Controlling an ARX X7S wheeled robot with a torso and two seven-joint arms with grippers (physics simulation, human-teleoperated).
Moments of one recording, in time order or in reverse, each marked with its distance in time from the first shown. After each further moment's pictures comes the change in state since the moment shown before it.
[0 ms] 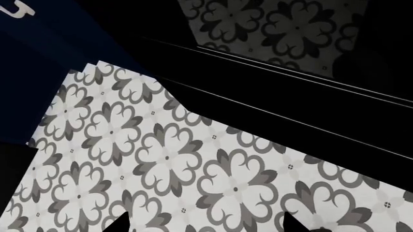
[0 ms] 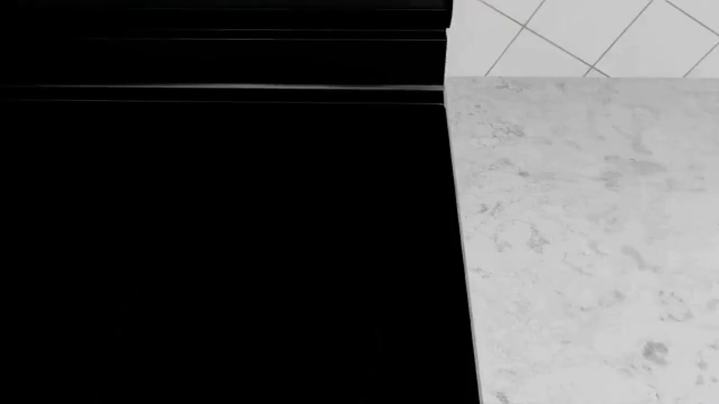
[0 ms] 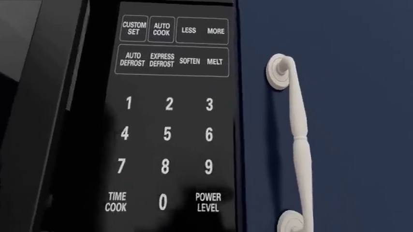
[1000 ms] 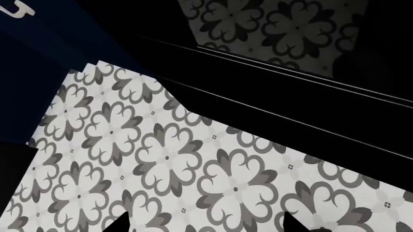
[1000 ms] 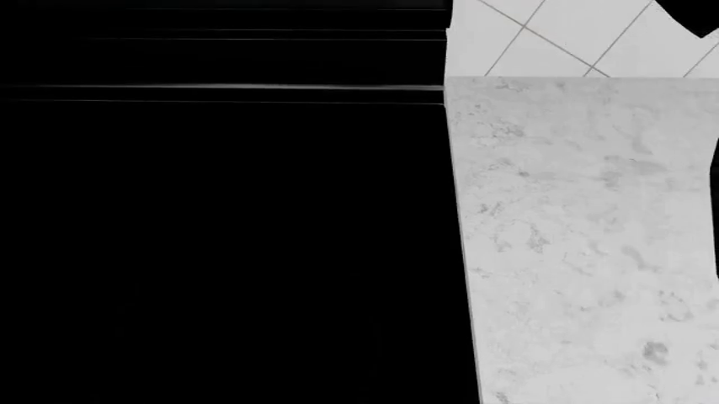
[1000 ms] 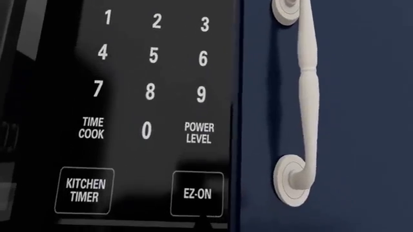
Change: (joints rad) left arm 0.000 0.000 0.000 0.000 0.000 0.000 0.000; right arm -0.102 0.040 -0.023 -0.025 0.012 0.017 -0.004
